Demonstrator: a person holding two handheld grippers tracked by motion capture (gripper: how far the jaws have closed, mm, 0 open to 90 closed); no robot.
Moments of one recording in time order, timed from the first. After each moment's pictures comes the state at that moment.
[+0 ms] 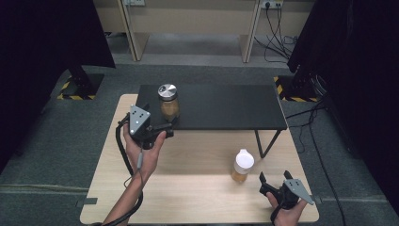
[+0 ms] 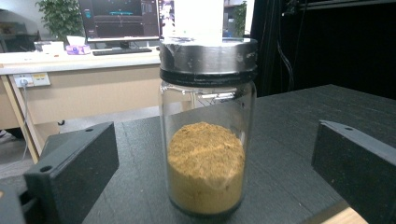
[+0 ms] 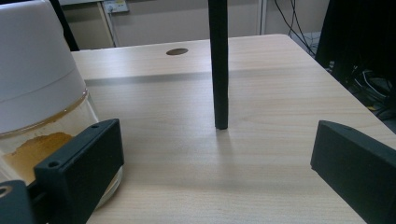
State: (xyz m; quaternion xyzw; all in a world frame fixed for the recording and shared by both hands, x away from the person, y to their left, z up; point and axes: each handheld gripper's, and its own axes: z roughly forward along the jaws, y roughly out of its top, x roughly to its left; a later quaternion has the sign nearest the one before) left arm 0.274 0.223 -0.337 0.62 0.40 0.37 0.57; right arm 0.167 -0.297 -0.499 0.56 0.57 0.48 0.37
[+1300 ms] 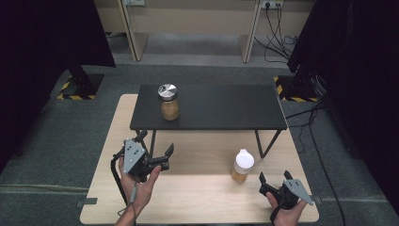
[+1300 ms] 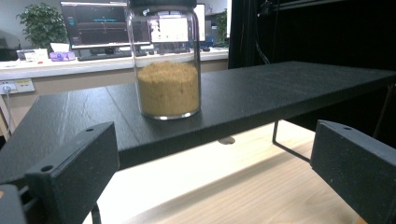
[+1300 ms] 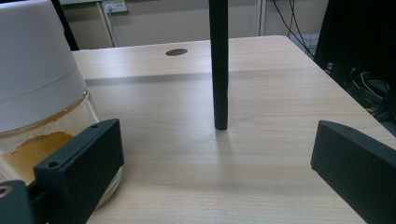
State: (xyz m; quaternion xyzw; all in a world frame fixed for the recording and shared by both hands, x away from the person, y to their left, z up) left arm 0.213 0.240 -0.397 0.62 0.36 0.36 0.59; right arm 0.167 -0.296 -0.500 0.55 0.57 0.48 0.37
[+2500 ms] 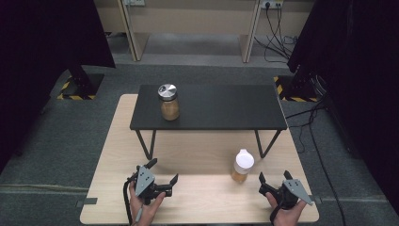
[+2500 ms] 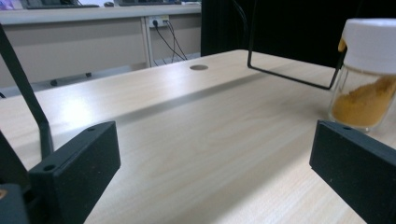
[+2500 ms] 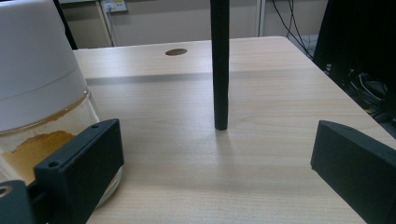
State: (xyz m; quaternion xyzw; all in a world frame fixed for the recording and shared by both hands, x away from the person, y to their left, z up) left arm 0.213 0.257 -0.500 0.69 0.35 0.30 0.57; right arm 0.166 -0.294 -0.499 0.55 0.58 0.47 0.37
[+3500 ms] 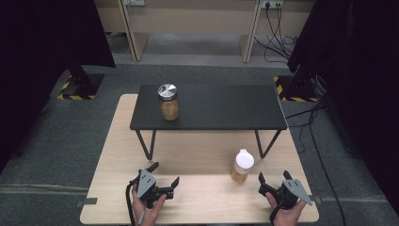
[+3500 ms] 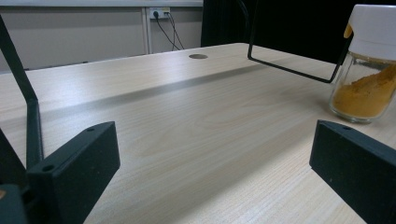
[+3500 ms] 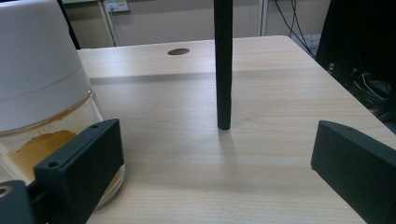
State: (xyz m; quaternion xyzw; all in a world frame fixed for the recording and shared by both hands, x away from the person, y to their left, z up) left arm 0.211 0.255 -0.515 0.68 0.37 0.28 0.57; right arm 0.167 -0.294 -0.500 0.55 0.58 0.48 0.37
